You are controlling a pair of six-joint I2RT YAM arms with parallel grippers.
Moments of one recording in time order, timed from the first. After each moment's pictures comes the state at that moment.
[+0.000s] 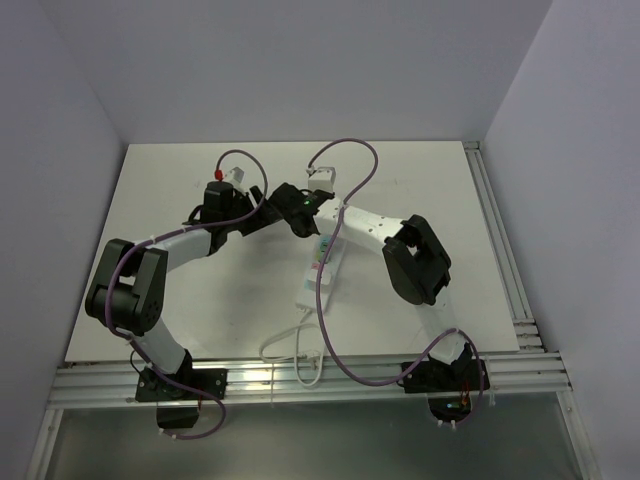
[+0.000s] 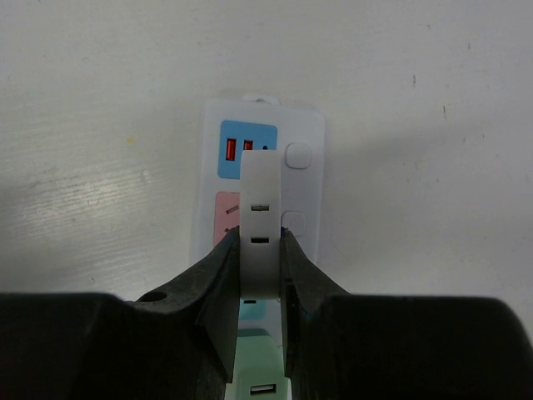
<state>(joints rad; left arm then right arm) -0.30 1.68 0.90 0.23 0.32 -0.69 0.82 2.10 1.71 -0.83 0.86 0.82</state>
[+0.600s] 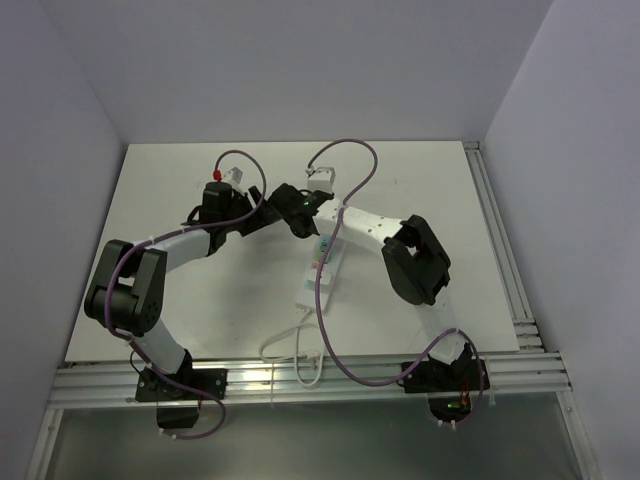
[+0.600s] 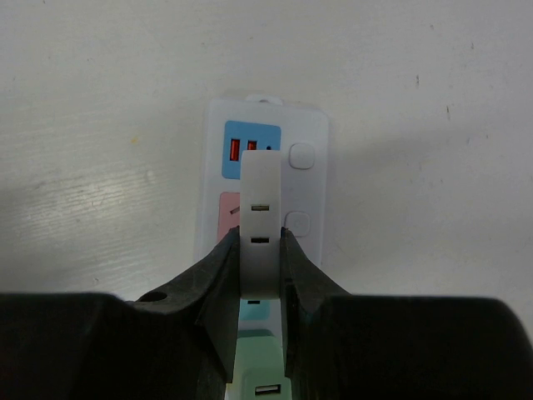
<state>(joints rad) -0.29 1.67 0.89 0.23 0.32 -0.69 0.82 2.11 1.71 -0.82 0.86 0.82</state>
